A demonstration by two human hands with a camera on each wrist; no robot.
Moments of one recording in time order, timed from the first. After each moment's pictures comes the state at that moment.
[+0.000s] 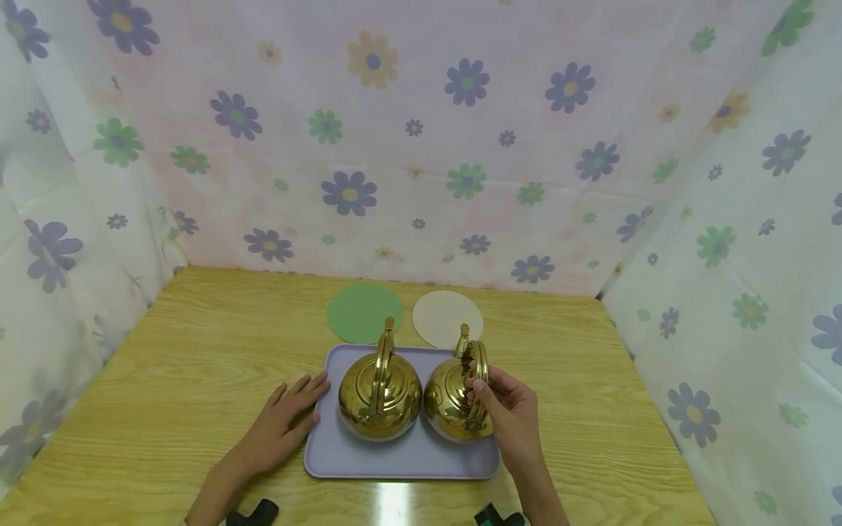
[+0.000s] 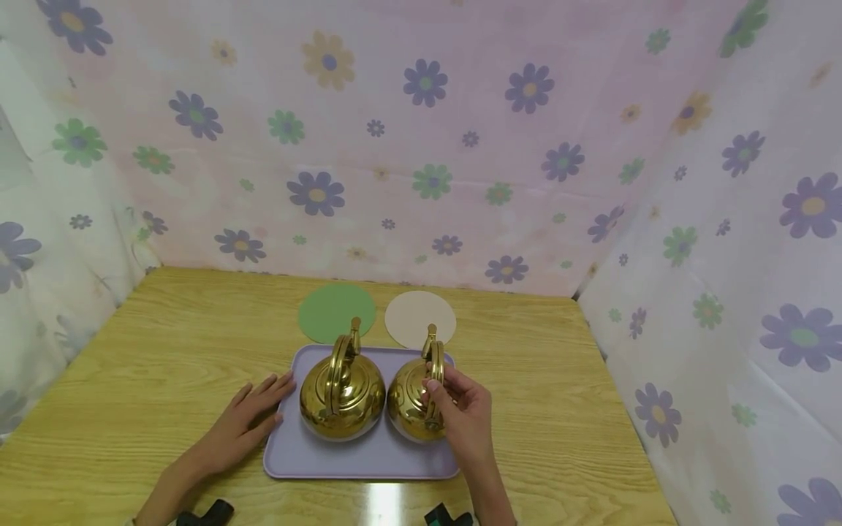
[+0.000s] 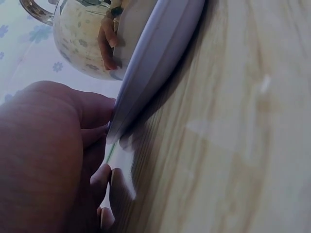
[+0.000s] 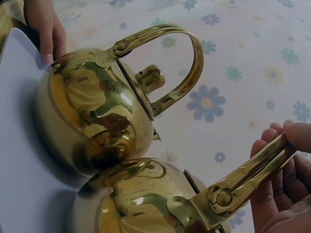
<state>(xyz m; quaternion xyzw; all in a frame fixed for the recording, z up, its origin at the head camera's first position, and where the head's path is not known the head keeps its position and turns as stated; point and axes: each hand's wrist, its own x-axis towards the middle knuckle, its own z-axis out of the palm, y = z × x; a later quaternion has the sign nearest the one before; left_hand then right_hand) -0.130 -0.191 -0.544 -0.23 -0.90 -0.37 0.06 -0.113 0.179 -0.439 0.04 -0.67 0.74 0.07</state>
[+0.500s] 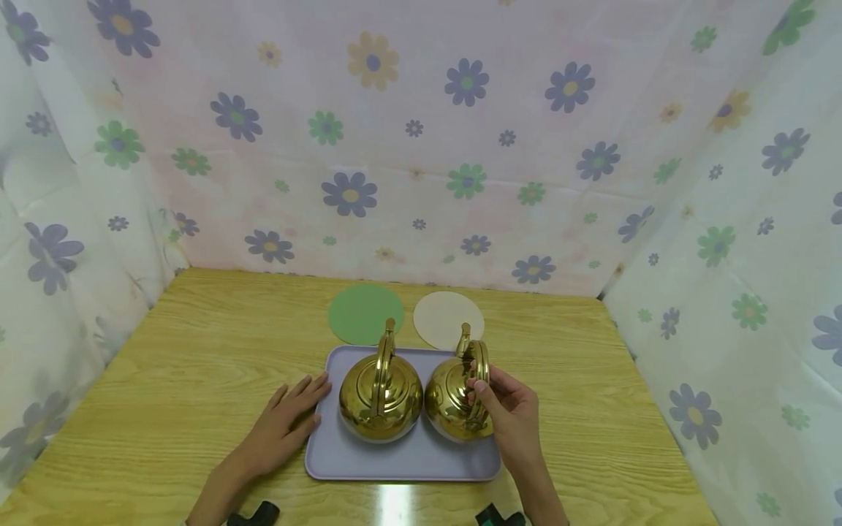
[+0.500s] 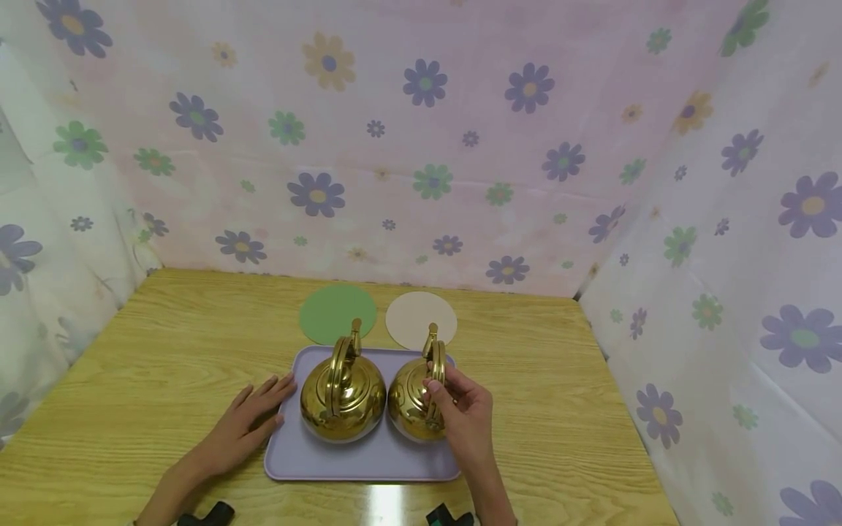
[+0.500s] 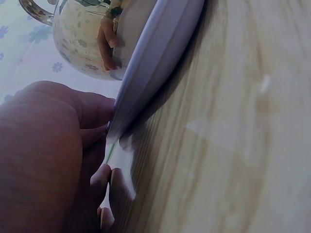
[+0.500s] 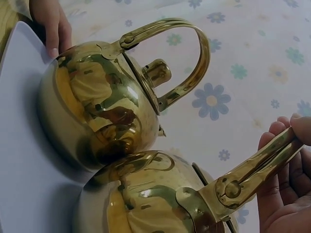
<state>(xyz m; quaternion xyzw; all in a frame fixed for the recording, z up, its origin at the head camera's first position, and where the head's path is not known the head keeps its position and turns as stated) -0.130 -0.190 -0.545 -0.23 -0.90 -0.37 0.05 -0.115 0.179 -0.444 0.07 -0.65 0.75 0.09</state>
